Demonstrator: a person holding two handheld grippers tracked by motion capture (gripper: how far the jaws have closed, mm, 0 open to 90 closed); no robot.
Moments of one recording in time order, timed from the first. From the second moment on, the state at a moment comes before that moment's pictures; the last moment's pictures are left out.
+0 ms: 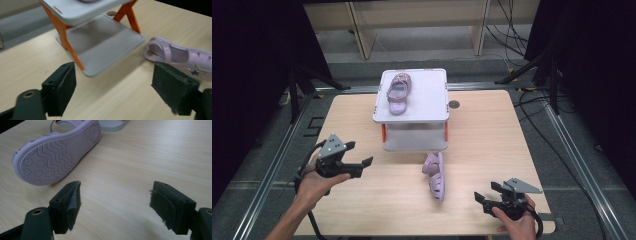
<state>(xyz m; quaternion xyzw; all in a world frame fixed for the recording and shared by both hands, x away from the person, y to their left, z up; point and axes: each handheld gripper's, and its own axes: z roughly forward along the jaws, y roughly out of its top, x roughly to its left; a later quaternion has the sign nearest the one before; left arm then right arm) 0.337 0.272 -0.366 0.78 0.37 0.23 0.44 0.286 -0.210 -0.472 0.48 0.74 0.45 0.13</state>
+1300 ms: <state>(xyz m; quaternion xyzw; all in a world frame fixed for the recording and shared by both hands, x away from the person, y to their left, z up) 0.266 0.298 -0.469 0.79 0.40 0.21 0.42 0.291 -0.200 -0.466 0.44 0.75 0.48 0.13</state>
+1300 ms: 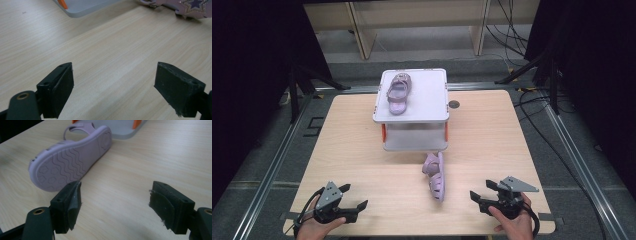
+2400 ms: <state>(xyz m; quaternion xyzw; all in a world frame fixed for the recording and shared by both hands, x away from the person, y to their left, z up) 0.268 0.302 -0.478 0.79 0.41 0.19 0.41 0.379 -0.076 -0.422 0.25 0.84 0.46 0.10</state>
